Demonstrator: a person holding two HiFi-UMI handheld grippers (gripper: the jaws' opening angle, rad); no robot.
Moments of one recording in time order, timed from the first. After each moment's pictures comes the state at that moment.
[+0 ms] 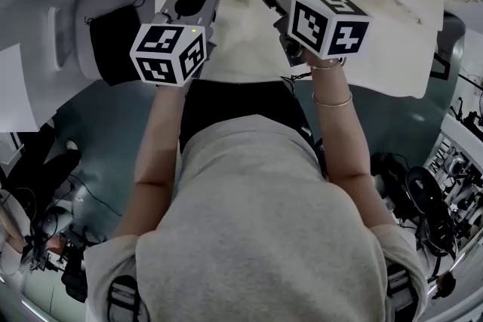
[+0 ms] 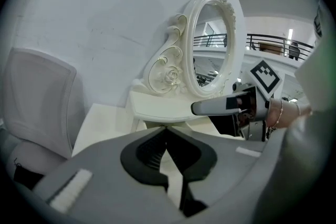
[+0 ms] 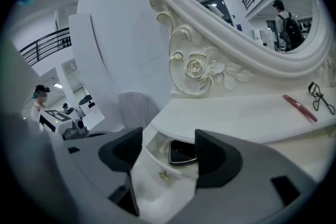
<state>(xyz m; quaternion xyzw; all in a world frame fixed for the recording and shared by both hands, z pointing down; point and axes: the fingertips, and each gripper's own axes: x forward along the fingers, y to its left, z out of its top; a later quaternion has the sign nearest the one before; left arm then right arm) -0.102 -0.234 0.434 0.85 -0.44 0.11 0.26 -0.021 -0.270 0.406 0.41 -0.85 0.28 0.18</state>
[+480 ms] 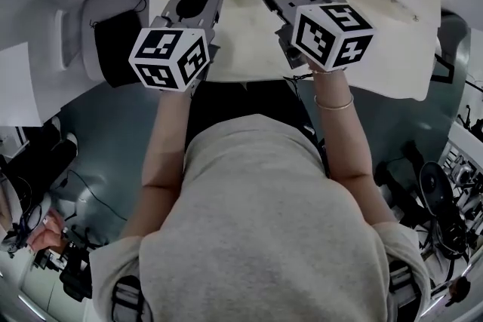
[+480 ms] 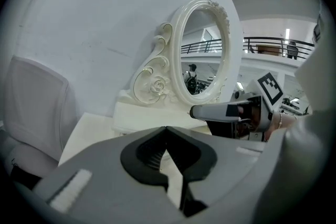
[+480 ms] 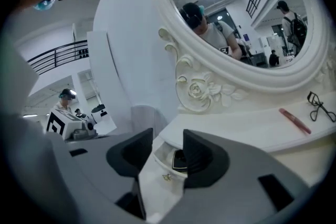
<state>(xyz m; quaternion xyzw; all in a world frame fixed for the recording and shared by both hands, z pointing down) -0.067 -0.223 0.397 0.85 -0.46 0.07 0.24 0.001 -0.249 0.365 0.37 -0.89 0.23 0.11</state>
